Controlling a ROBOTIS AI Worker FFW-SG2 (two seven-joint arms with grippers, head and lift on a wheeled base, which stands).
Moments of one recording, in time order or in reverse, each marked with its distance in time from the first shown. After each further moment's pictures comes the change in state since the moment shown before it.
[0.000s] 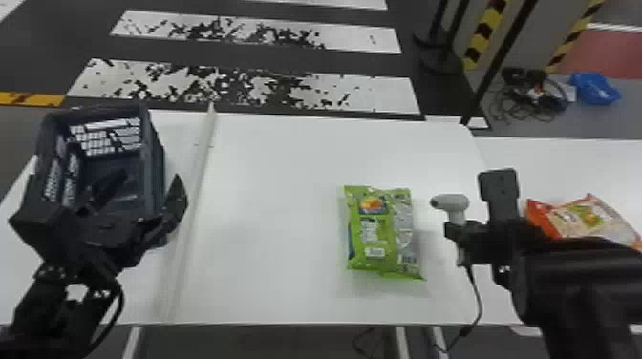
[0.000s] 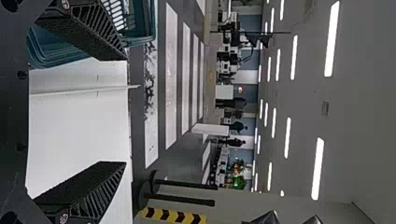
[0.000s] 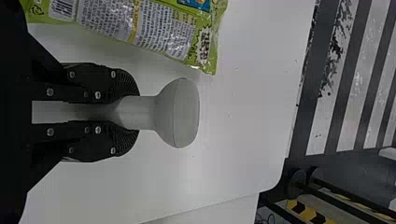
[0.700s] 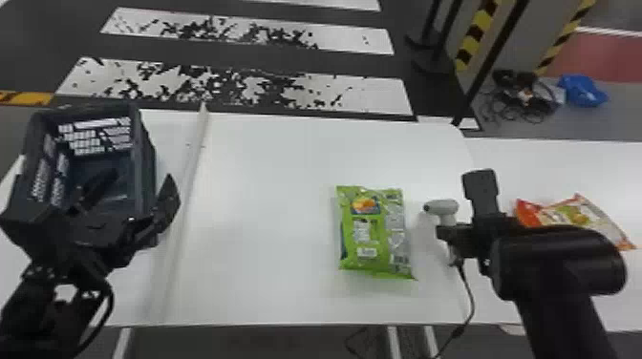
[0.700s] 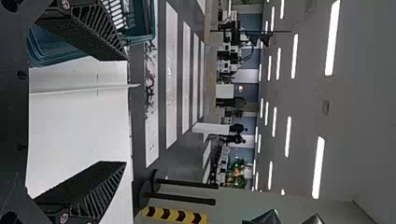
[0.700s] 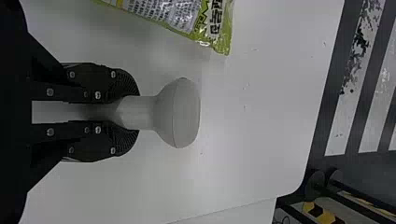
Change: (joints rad) left arm -0.004 0.003 -0.005 -0.001 -0.002 0.006 0.000; right arm -0.120 -0.023 0.013 0.244 0.017 -0.055 0.005
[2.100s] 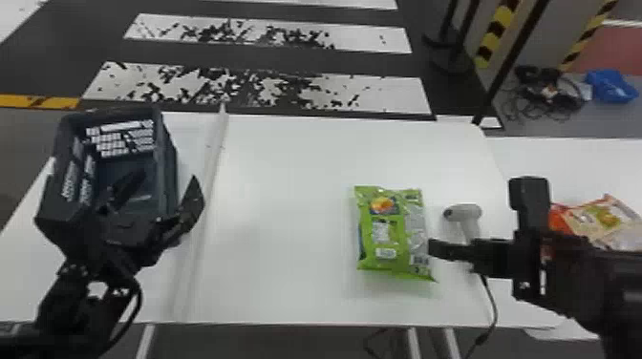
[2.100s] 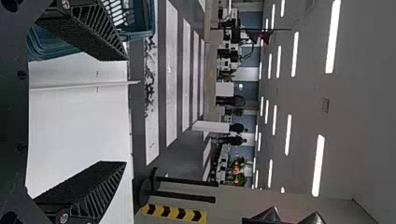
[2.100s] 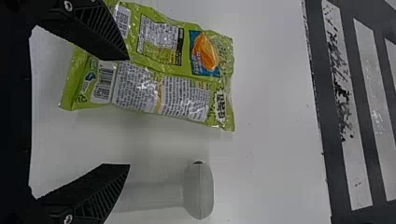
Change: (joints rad) left arm 0.002 0.000 -0.008 -0.001 -0.002 0.000 0.001; right arm 0.164 0.004 -0.120 -0.356 -0.308 0.243 0.133
